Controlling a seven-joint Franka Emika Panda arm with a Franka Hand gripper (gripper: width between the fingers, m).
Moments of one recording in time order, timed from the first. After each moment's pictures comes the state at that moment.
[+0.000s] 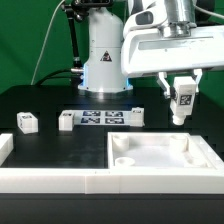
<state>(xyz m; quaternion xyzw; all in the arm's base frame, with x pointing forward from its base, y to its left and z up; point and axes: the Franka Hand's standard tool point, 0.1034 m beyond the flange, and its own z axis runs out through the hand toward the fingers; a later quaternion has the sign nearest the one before) 0.530 0.114 0.113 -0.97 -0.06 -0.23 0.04</state>
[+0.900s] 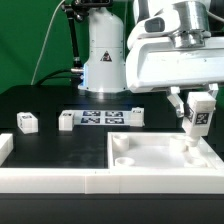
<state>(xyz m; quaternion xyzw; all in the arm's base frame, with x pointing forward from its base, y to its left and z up) 0.607 0.116 0.103 -0.96 -0.10 -0.26 0.04</state>
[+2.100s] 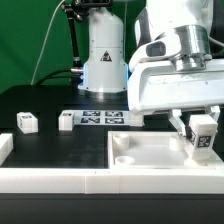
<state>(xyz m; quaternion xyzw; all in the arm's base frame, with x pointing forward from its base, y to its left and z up) 0.618 0.119 0.070 -0.95 -0.09 -0.28 0.04</state>
